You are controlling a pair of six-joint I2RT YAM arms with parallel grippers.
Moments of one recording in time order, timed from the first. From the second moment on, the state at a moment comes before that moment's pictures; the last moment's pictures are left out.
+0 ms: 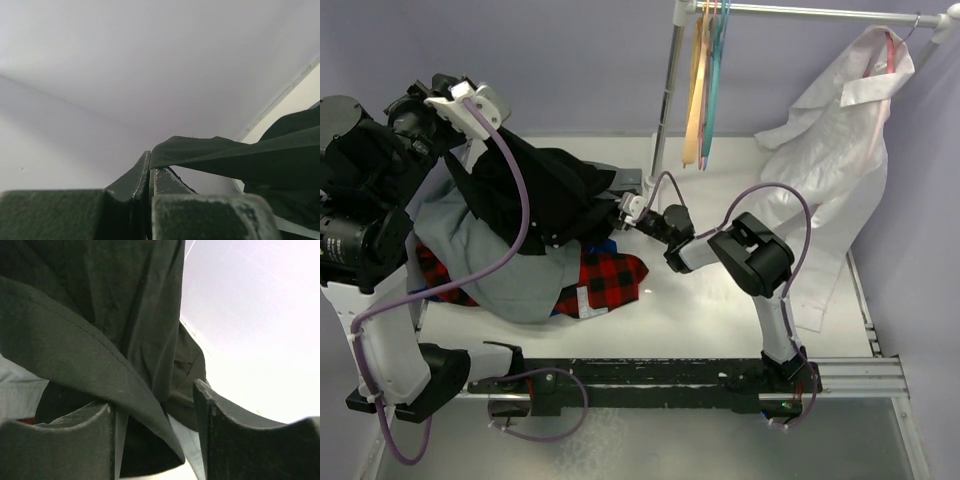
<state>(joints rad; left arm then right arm) -0.17 1.29 2.33 -0.98 0.08 0.98 0.69 2.12 1.00 1.34 -0.41 -0.37</state>
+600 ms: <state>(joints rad) -0.17 1.28 2.35 -0.73 -0.21 1.09 0.89 1.44 0.86 0.93 -0.32 -0.42</state>
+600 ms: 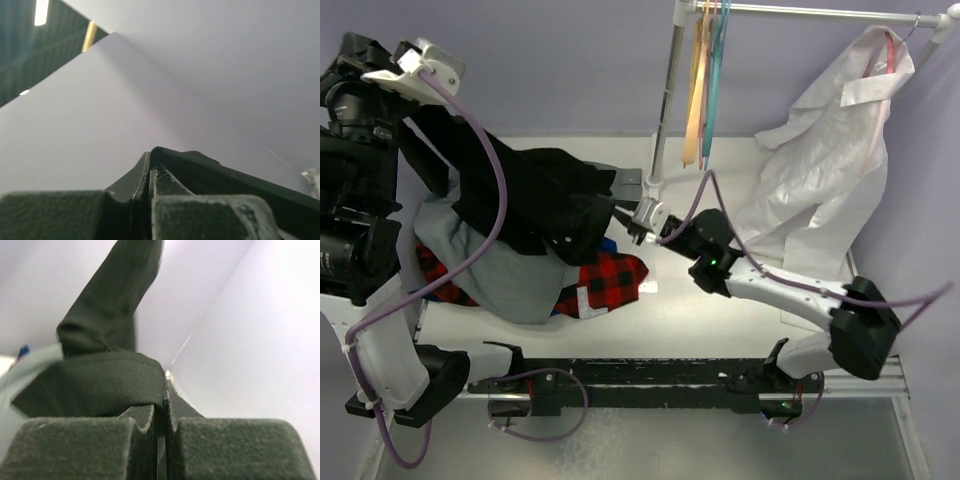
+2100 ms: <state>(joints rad) -0.13 1.18 1.37 -0.33 -0.31 0.93 0.96 1.09 0.69 -0.03 0.00 0.28</state>
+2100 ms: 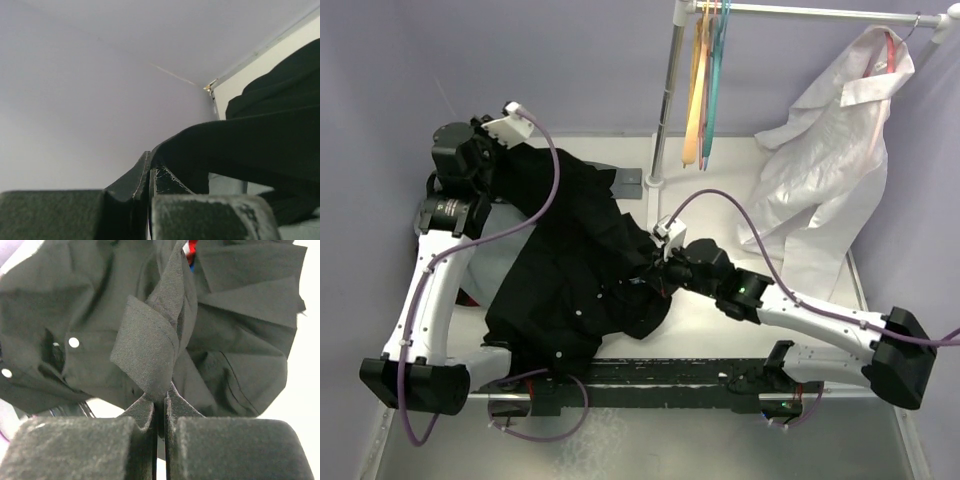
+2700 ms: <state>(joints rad) 0.08 1.42 1.26 -0.14 -0.15 0.86 0.79 1.56 0.67 0.50 -0.08 0.39</state>
